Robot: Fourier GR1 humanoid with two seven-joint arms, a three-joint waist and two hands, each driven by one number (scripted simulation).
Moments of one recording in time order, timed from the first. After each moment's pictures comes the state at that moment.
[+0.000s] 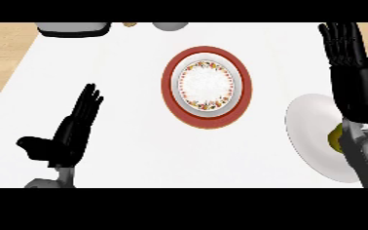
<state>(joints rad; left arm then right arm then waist) -0.02 0.28 -0.16 -1.48 0.31 0.13 -0.12 -0.33 -0.50 0.12 -1.60 -0.27 -0.21 -0.24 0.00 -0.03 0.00</state>
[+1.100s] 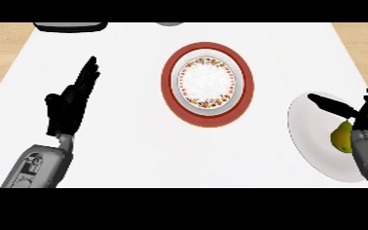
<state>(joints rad) -0.24 0.35 -0.17 -1.42 0.12 0.20 0.07 -0.29 -0.53 0.05 -1.03 -0.03 -0.73 0.30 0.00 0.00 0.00</state>
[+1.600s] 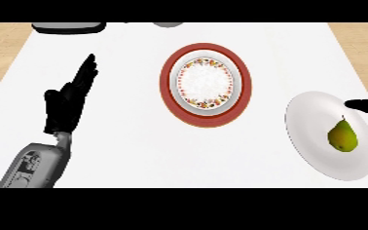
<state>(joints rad) -0.25 0.36 -0.16 -1.43 0.10 0.19 0.10 -0.27 -0.85 0.12 -1.22 0.00 -0.41 0.76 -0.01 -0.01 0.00</state>
